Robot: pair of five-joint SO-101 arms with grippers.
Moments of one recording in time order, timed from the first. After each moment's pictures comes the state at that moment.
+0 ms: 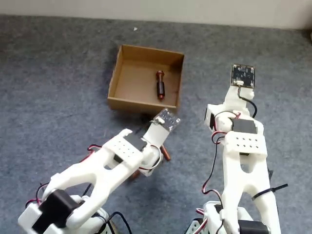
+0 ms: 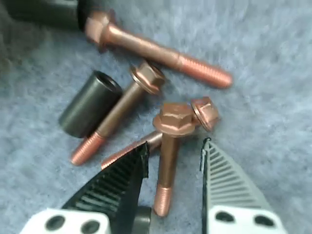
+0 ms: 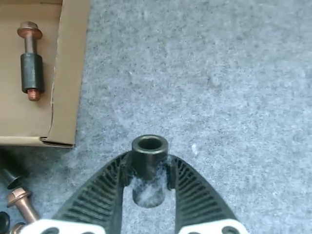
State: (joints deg) left arm 32.9 -11.8 49.7 51.6 5.6; right arm -2.4 -28.8 42.9 45.3 -0.4
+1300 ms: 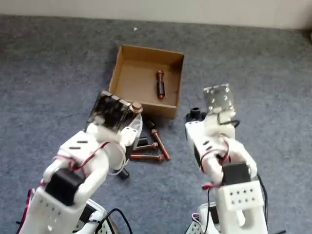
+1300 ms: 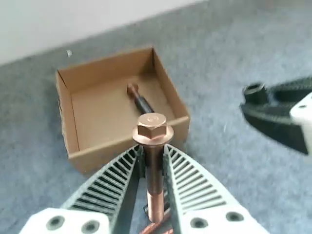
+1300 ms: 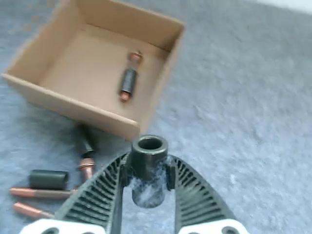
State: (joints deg) left arm 23.6 -70.9 49.6 57.5 5.6; right arm -16.4 -63.0 56.2 49.6 7.0
